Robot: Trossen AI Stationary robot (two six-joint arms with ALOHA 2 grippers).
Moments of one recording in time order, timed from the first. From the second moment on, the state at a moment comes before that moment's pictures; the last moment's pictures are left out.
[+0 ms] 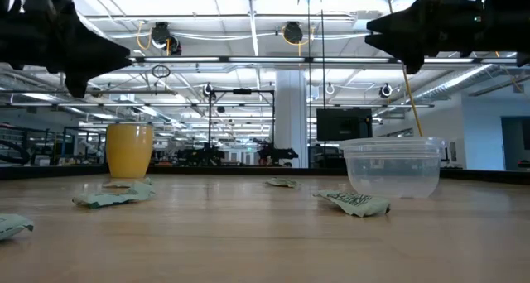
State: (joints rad) left arm -0.39 0.22 0.02 0.22 -0.65 -0.35; right arm 0.06 0.79 0.13 0.82 0.35 0.11
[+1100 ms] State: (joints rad) left arm -0.20 0.79 0.57 -0.22 -0.50 -0.30; right arm 0.06 1.06 0.61 0.24 0.31 0.05
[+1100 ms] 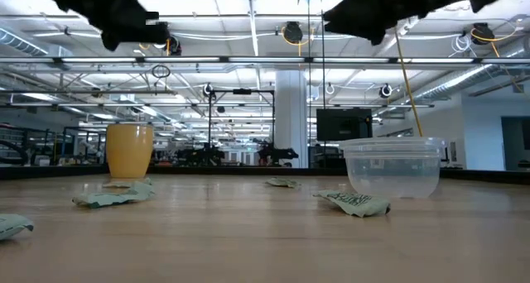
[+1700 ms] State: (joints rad) left arm -0.24 1.29 0.53 -0.19 -0.37 -0.48; right arm 0.10 1.21 0.63 0.13 0.31 0.12
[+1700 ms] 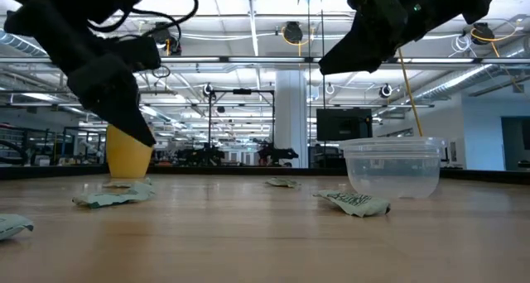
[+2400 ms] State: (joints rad) left arm -0.28 1.51 0.54 -0.10 -0.37 -0.53; right arm 0.10 1.21 0.63 0.12 0.31 0.12
